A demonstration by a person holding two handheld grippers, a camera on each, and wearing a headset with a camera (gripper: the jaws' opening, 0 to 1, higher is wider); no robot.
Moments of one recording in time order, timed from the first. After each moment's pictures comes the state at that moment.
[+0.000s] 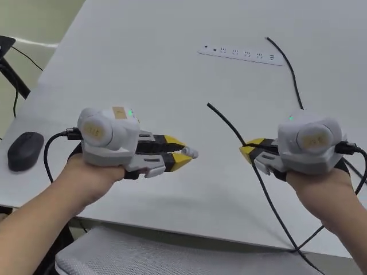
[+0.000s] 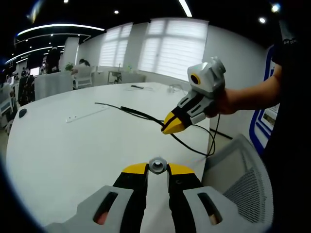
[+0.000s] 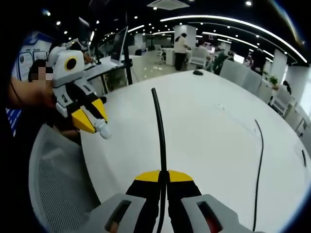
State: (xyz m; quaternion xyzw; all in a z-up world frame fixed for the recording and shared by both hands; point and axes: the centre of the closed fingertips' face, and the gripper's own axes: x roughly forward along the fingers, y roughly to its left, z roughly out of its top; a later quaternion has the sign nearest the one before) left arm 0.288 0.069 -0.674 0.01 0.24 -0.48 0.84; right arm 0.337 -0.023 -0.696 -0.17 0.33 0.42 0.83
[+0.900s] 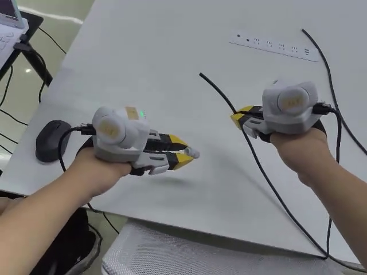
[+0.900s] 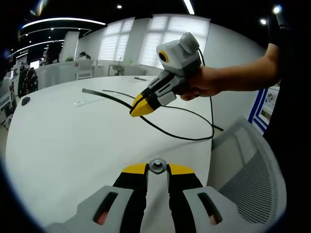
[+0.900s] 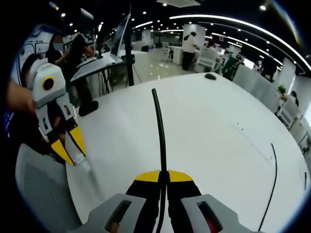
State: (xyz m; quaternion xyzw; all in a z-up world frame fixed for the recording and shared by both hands) left arm 0.292 0.145 -0.722 0.01 0.26 -0.49 0.83; right arm 0.401 0.092 -0.718 -0.21 0.32 0.44 0.81
